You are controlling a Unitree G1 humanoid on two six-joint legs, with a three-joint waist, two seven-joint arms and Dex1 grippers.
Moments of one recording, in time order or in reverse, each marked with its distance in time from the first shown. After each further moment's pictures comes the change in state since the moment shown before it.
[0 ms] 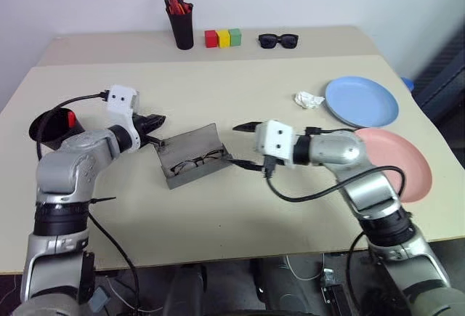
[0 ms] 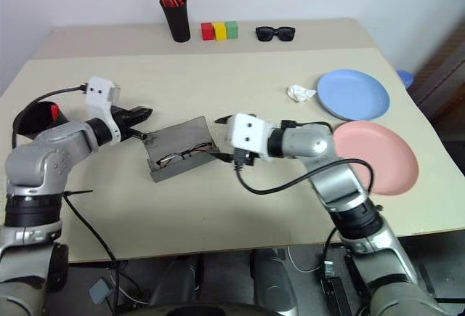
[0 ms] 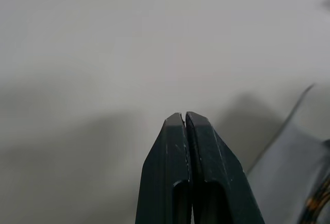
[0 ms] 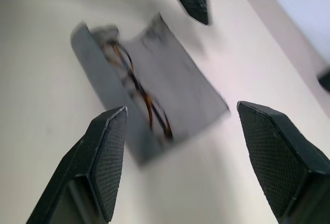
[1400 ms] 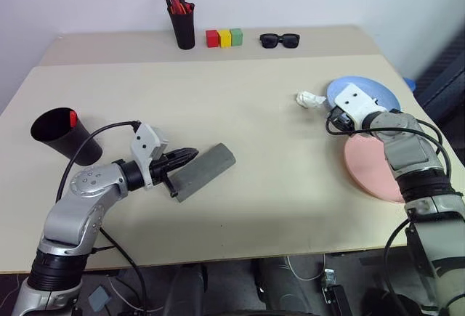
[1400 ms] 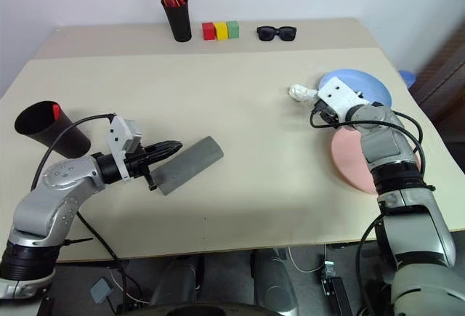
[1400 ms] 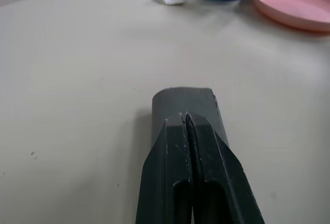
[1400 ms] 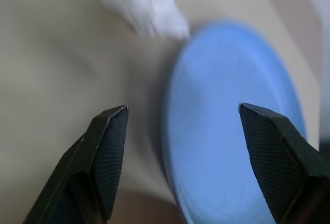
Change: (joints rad) left arm 0.423 0.002 -0.047 -0.388 0.019 -0.484 -0.378; right arm -0.311 -0.134 -0.059 1.065 -0.282 -0.126 -0.481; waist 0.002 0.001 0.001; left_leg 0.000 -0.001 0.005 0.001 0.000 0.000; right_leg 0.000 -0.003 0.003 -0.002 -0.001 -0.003
